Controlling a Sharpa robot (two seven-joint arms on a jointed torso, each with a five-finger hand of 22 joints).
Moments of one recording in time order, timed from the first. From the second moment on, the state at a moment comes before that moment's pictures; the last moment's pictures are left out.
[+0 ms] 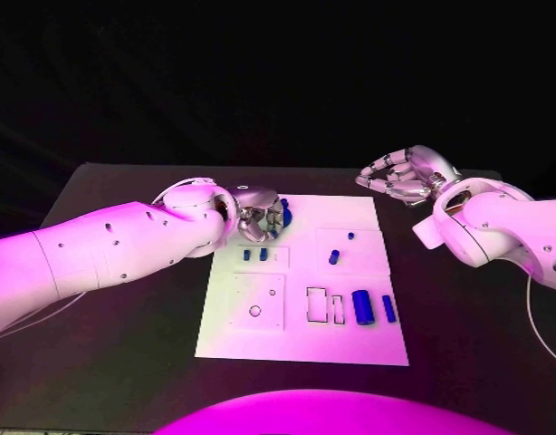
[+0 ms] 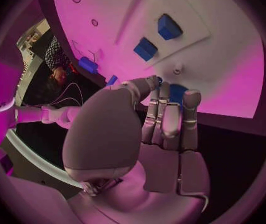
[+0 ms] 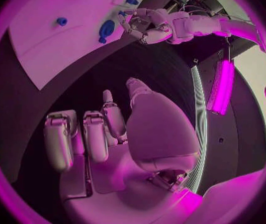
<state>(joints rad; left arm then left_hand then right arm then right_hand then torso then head) 1.17 -0.63 -0.04 1.31 -1.48 -0.05 -0.03 1.47 -0.22 0.67 0.06 0.10 0.94 0.14 0.47 0.27 1.01 0.08 0.58 0.18 1.34 0.01 1.46 1.01 0.17 1.03 0.11 1.23 0.94 1.29 -0.89 -0.15 1.52 -0.74 -0.51 0.02 1.28 -0.12 0.10 0.29 0.36 0.87 0.16 0.30 0.26 1.36 0.07 1.34 1.31 1.47 0.00 1.54 1.31 0.01 1.47 0.11 1.54 1.31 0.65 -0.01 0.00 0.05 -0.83</state>
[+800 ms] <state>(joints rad) 1.17 -0.69 -0.01 1.33 -1.42 -0.02 -0.08 1.45 -0.23 0.67 0.06 0.10 0.94 0.14 0.47 0.27 1.02 0.07 0.57 0.18 1.34 0.01 1.46 1.00 0.17 1.03 0.11 1.23 0.94 1.29 -0.89 -0.15 1.52 -0.74 -0.51 0.02 1.28 -0.12 0.11 0.29 0.36 0.87 0.16 0.30 0.26 1.36 0.07 1.34 1.31 1.47 0.00 1.54 1.31 0.01 1.47 0.11 1.54 1.31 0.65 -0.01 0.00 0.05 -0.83</state>
